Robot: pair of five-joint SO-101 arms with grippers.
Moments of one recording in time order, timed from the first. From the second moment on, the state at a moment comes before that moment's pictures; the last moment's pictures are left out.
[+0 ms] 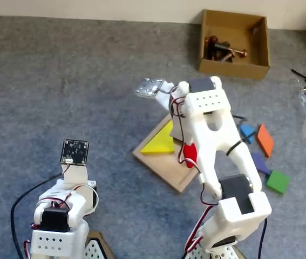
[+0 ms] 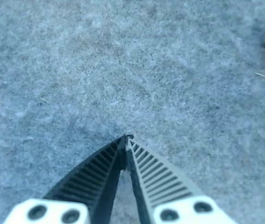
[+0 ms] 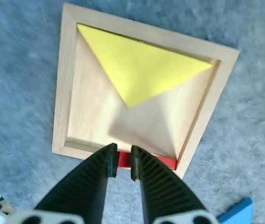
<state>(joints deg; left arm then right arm) -2.4 -103.6 96.0 76.0 5.5 -16.2 8.1 -0.3 87.3 54.4</state>
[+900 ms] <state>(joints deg) -2.4 -103.6 96.0 76.0 5.5 -5.3 -14.8 25.4 85.2 60.2</state>
